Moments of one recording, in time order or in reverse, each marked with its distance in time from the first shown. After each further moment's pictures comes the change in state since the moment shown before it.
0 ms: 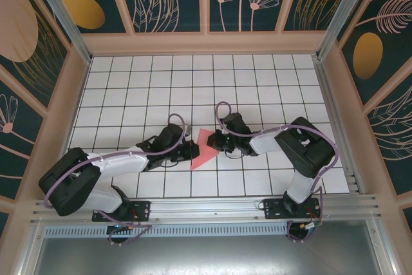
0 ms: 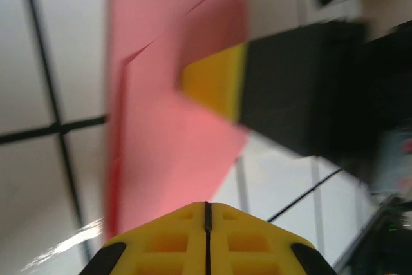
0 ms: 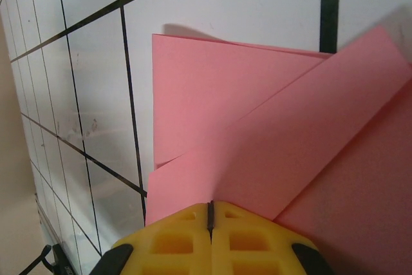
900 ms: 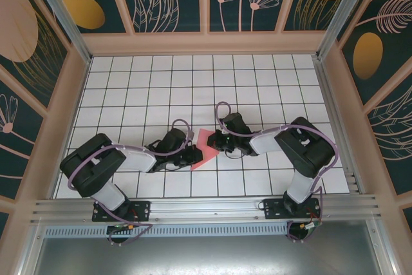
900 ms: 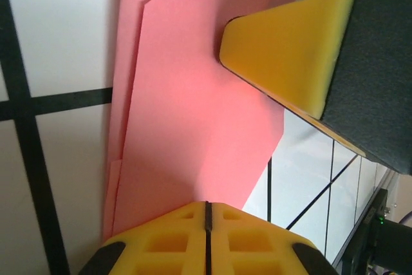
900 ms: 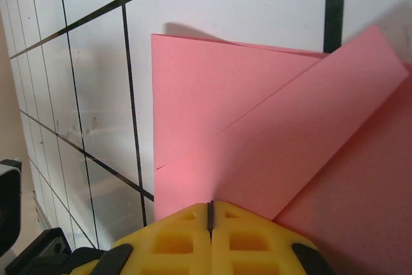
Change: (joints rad) left arm 0.006 0.214 -0.097 0.279 0.119 -0.097; right arm -0.002 0.003 0.000 0.000 -0.004 -0.011
